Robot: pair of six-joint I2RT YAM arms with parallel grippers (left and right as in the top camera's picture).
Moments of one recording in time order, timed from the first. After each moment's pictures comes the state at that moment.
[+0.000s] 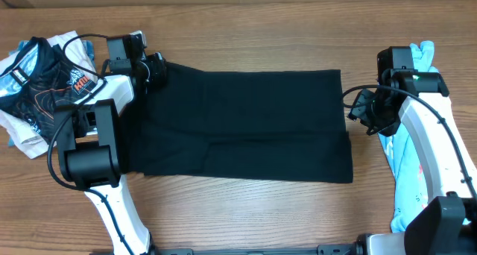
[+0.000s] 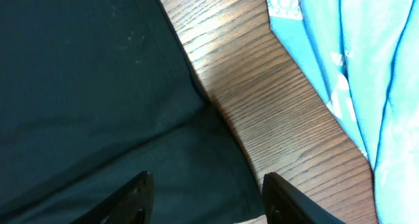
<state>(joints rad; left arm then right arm) 0.11 2.19 1.40 -0.05 0.22 -0.20 -0.04 1.58 1.29 -1.12 0.01 0.46</state>
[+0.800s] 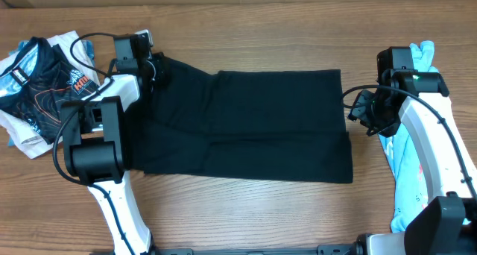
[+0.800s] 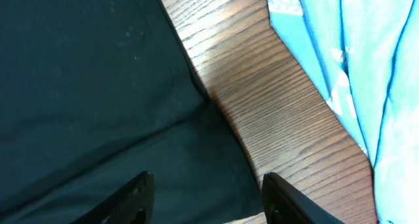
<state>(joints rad) 0.08 2.23 1.42 -0.01 0.24 -0.21 -0.04 1.58 1.29 -1.12 0.01 0.46</state>
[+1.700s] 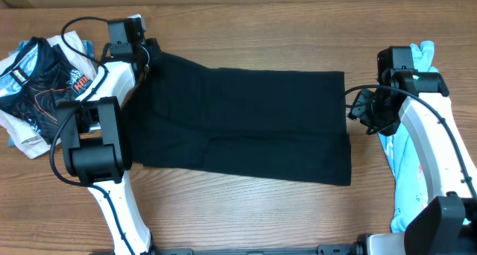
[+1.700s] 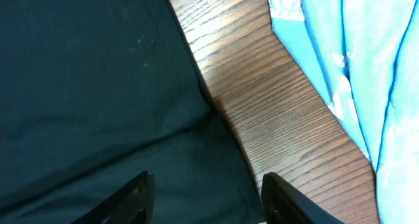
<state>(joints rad) 0.09 2.23 1.57 -0.13 0.14 -0.20 -0.04 1.58 1.29 -1.11 0.01 0.46</state>
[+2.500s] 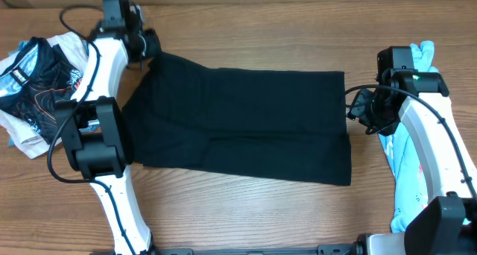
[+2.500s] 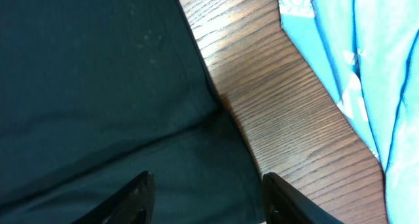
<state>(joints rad) 0.09 2.29 1.94 -0.67 0.21 -0.24 -0.04 1.58 1.29 -1.11 -0.02 0.46</state>
